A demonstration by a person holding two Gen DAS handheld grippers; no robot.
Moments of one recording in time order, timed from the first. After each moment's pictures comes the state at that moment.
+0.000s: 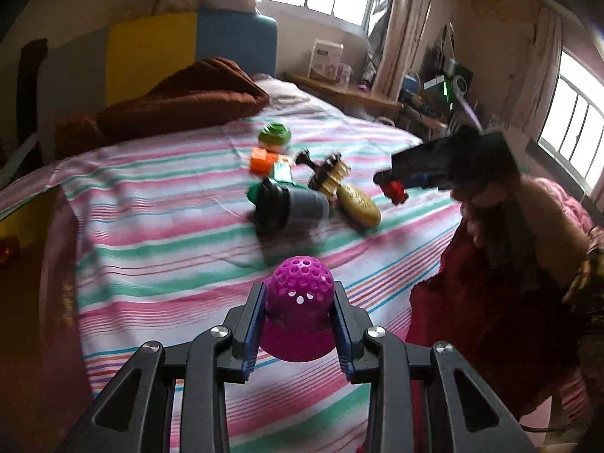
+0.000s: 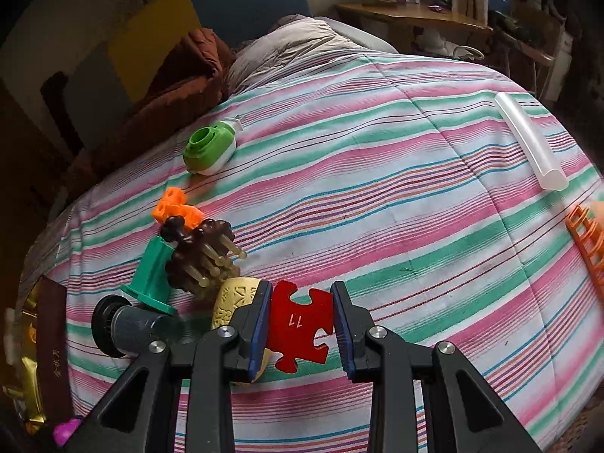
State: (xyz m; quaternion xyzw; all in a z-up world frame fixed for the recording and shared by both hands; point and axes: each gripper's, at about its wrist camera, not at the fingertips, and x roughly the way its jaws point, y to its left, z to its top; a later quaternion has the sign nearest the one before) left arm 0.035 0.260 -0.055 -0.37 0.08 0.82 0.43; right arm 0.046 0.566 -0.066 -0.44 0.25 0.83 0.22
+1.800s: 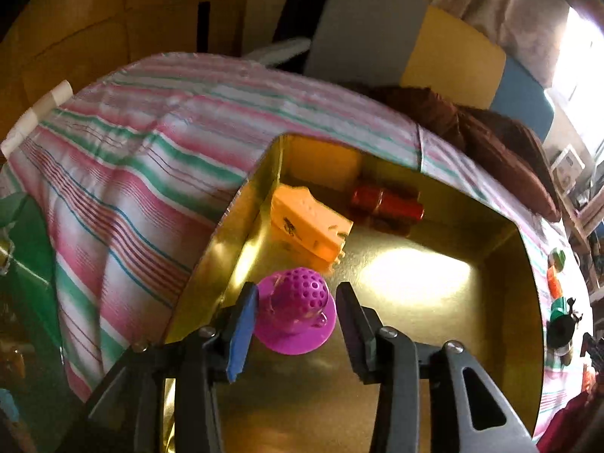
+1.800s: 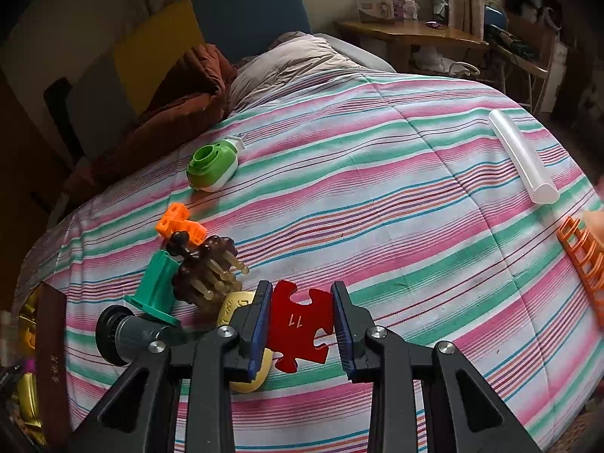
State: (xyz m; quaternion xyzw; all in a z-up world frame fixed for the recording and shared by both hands) left arm -0.131 -0.035 -0.079 -0.47 -0.08 0.88 0.04; right arm 0.048 0.562 -0.056 -0.42 0.24 0.85 0.24
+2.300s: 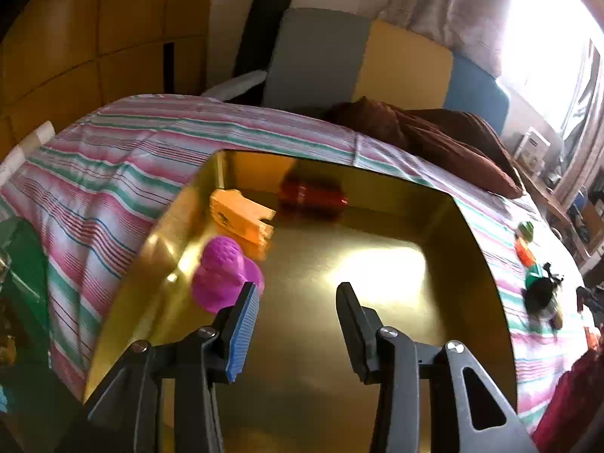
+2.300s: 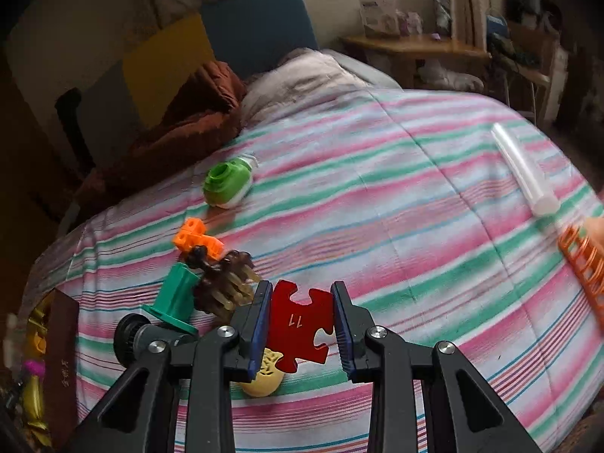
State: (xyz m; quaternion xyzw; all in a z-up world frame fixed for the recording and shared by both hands) left arm -0.078 0.007 -0.066 -0.41 -0.05 0.90 0.11; right arm 0.052 0.549 -0.039 -0.38 0.22 0.87 0.22
